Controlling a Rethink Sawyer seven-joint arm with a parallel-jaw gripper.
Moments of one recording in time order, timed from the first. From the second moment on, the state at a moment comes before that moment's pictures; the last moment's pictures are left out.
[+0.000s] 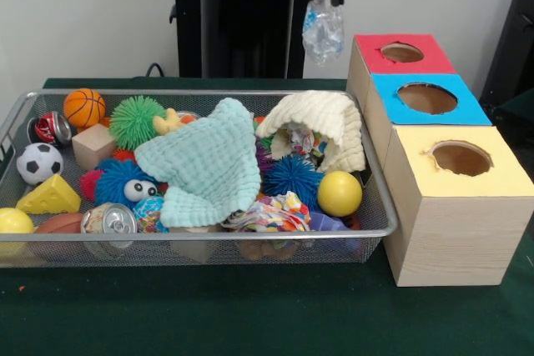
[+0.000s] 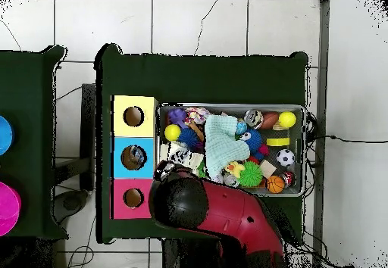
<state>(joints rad) -0.24 -1.05 0.03 2.03 0.10 0.57 1.89</state>
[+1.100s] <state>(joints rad) 0.01 -0.91 -0.07 2.08 0.26 0.46 2.01</state>
